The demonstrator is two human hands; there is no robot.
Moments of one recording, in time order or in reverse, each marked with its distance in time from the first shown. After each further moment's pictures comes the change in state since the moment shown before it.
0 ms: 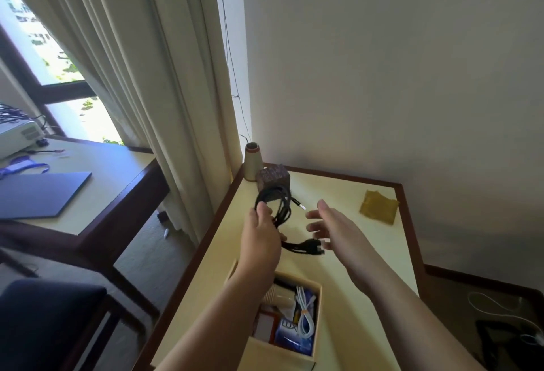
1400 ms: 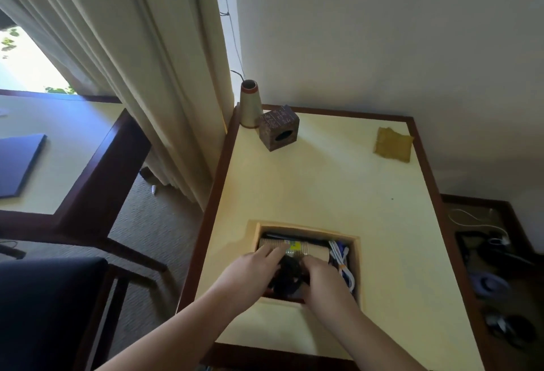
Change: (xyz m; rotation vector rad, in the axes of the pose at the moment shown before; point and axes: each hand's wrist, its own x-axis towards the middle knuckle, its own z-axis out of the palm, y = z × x) left_hand 0.086 -0.152 -0.158 1.338 -0.822 0.527; right_hand -0.003 0.135 0.168 -0.610 -0.116 0.194
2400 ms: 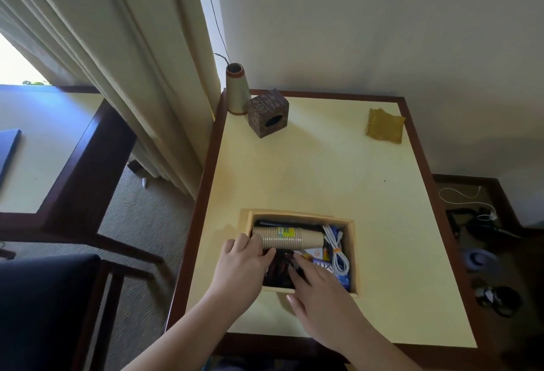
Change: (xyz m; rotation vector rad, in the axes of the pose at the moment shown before) left_hand -0.014 -0.004 0.025 0.364 0.271 0.047; right_hand -0.029 0.061 0.043 -0.515 0.154 -0.413
